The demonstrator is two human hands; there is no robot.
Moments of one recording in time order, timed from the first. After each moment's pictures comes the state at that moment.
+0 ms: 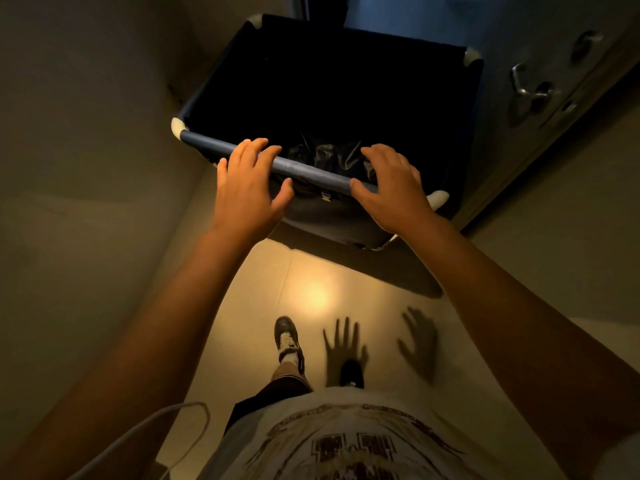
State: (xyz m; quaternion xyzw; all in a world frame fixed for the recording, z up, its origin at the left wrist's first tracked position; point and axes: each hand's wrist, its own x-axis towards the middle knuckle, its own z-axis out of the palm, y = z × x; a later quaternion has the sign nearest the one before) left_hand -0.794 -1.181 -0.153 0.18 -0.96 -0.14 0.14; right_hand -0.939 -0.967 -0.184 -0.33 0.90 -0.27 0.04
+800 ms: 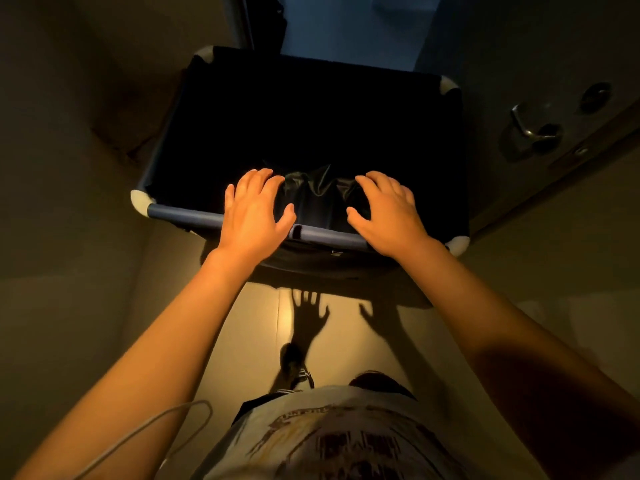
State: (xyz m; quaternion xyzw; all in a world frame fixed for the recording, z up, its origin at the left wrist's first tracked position) left_hand -0.939 -1.366 -0.199 0.08 -0.98 -0.17 0.06; right_hand -1.027 -1.128 -0.209 -0.23 0.97 -0.12 0.03
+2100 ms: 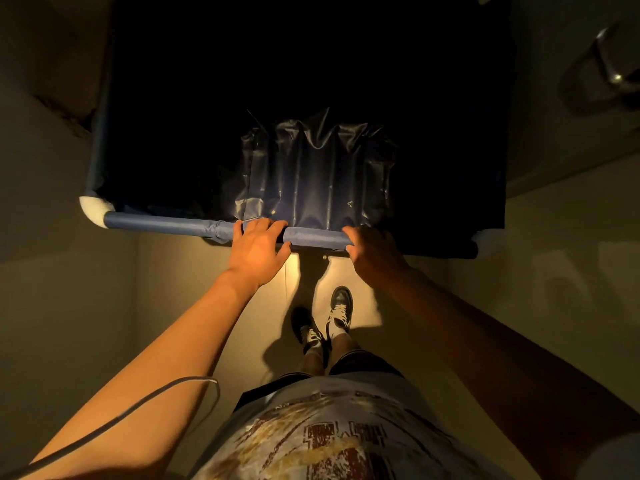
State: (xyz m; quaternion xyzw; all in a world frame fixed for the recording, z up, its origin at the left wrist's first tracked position) left_hand -1.001 -1.385 -0.370 0.08 -0.97 -0.15 -0.20; right_hand -1.056 -1.128 -0.394 -0.22 0.93 -0.16 0.23
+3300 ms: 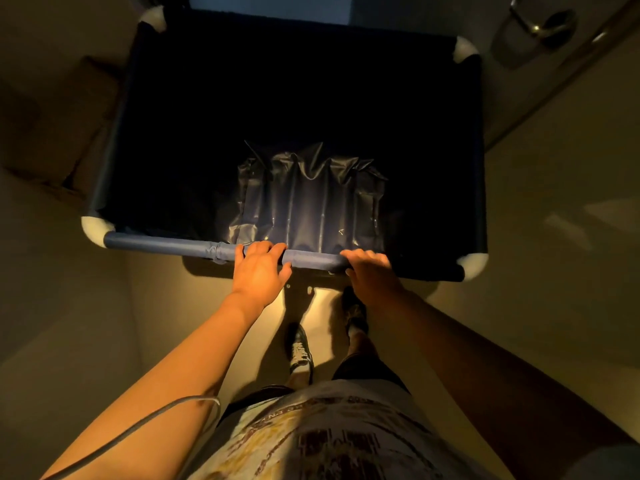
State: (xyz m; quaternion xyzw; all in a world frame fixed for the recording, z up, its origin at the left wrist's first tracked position) left_hand -0.931 -1.459 -0.385 -0.05 -0.98 -0.12 -0.16; right_hand -0.915 -1.198 -0.389 -0.11 0.97 -0.13 0.15
